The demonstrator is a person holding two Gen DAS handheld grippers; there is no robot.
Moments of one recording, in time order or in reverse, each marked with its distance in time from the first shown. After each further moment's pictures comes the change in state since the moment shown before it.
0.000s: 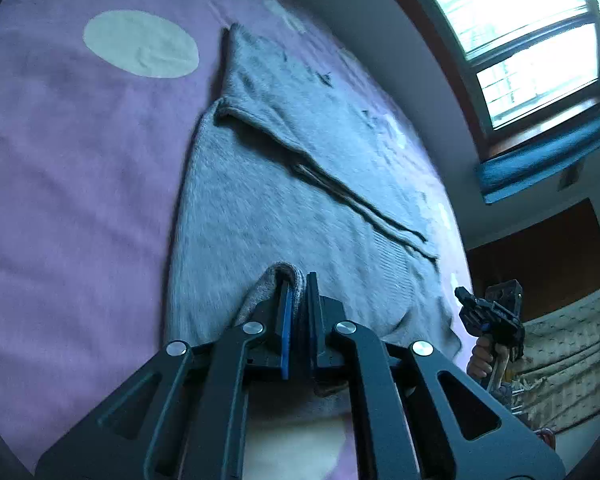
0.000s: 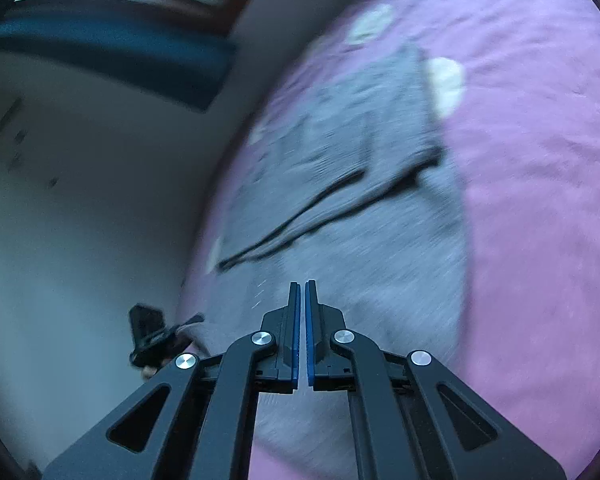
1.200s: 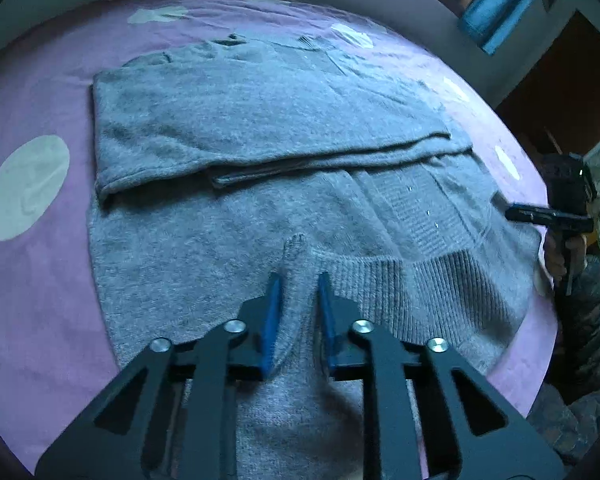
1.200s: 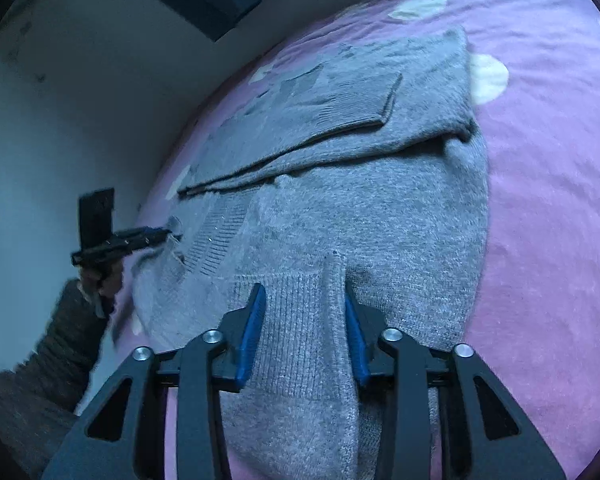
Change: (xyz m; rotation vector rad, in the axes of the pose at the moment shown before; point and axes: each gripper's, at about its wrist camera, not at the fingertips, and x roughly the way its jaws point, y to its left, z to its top) left arm 0.050 -0.067 0.011 0.566 0.214 0.207; right arm 0.011 0.035 -0.043 -0.378 0.147 -0.173
